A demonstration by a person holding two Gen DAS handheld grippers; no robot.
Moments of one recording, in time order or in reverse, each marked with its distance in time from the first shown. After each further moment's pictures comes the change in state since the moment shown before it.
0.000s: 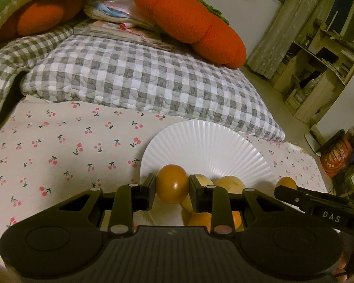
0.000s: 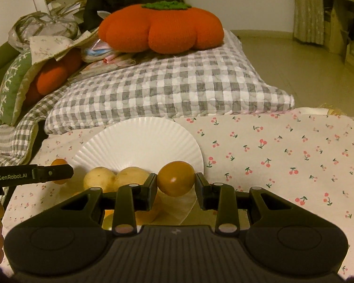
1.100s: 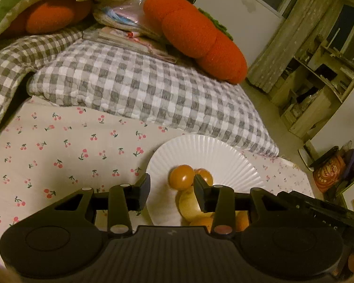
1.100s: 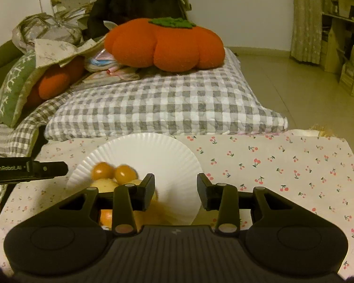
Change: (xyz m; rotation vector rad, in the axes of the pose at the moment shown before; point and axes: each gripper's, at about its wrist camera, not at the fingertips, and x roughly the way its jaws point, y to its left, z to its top) left arm -0.020 0.010 0.009 -0.069 -0.035 -0.033; right arm -0.022 0.017 0.007 -0.061 -0.073 -0.042
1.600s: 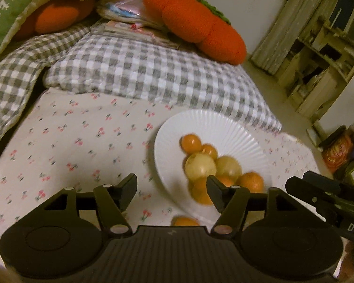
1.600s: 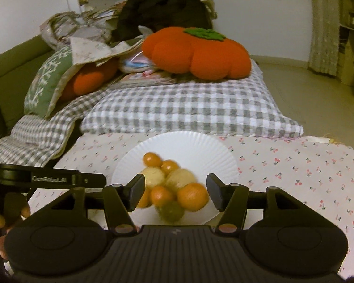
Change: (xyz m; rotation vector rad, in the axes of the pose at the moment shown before) left arm -0.035 -0.010 -0.023 0.060 0.080 0.077; right arm -0.045 0.041 -0.013 -0.064 -0.012 0.082
